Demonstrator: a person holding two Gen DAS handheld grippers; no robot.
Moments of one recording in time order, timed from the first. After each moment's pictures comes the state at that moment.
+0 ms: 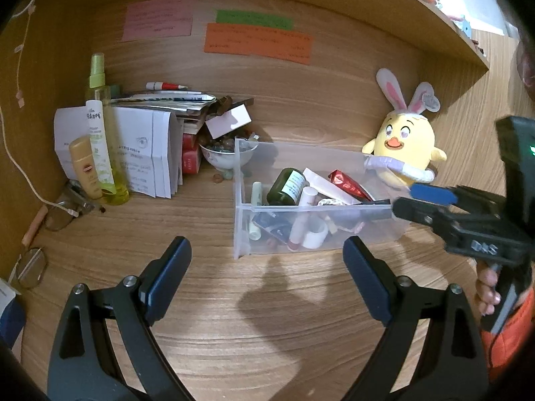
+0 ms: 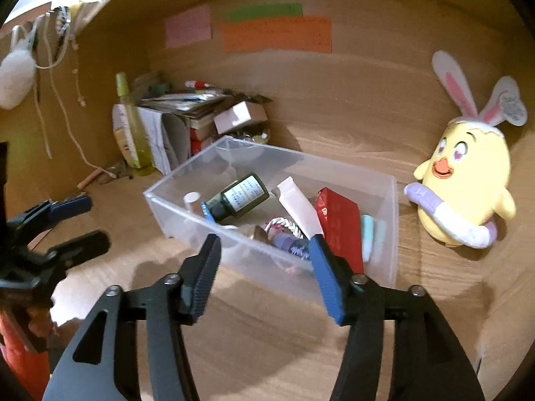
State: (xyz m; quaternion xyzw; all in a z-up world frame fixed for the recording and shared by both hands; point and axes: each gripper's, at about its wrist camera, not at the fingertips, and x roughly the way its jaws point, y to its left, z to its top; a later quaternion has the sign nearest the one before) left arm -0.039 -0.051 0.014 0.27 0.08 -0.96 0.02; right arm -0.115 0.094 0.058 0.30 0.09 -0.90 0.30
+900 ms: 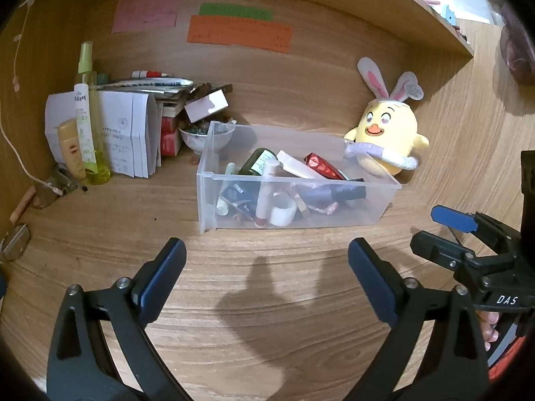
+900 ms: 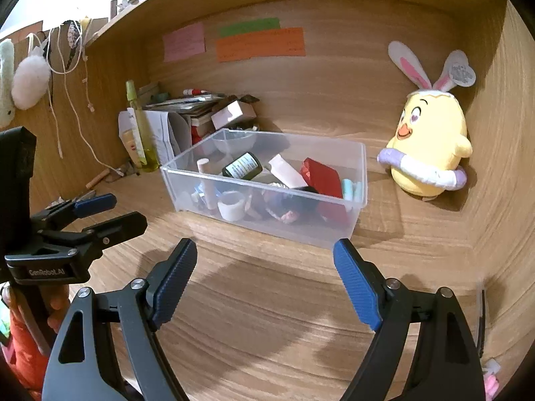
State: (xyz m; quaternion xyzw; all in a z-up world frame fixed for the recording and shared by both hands) left arm -0.026 -0.018 -0.001 0.28 0.09 -0.96 0.00; right arm -0.054 0.135 0.039 0.29 0.05 -0.92 0.27
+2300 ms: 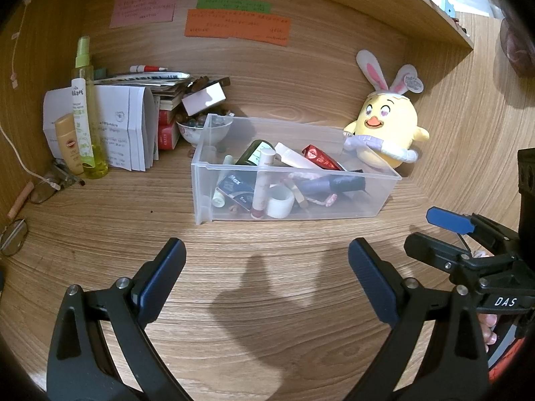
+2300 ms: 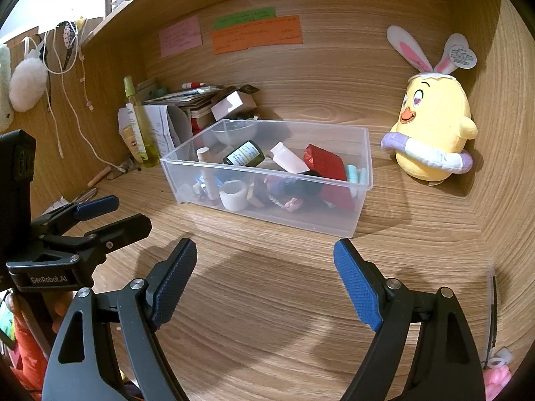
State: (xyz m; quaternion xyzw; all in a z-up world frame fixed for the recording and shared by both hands) left arm -0.027 -0.015 -0.005 0.28 0.09 -0.95 0.01; right arm -0.054 0.133 0.030 0.30 0.04 -0.91 0.28
